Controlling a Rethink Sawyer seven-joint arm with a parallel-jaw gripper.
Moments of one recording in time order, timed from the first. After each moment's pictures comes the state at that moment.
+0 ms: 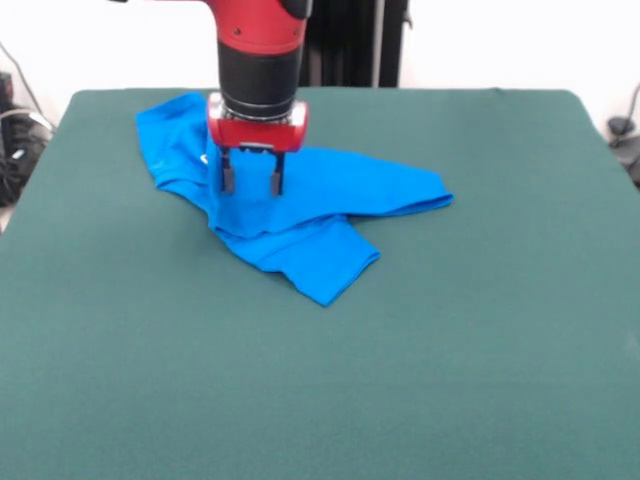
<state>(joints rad) -0.54 -0.53 0.30 1.68 -0.75 0.54 2.03</state>
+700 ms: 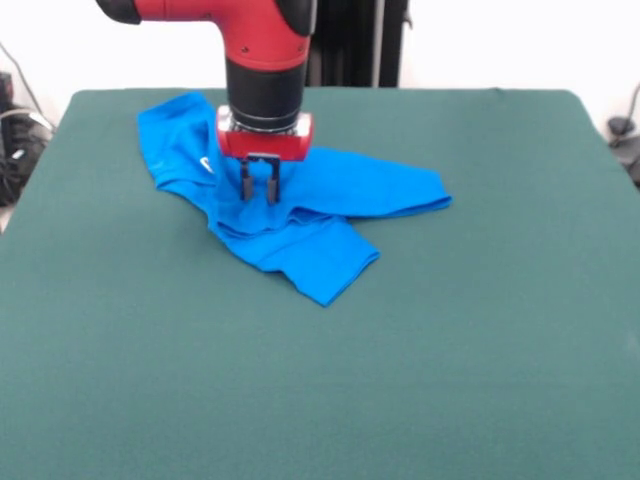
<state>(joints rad) -0.53 -0.49 0.28 1.68 -0.75 0.48 2.03</state>
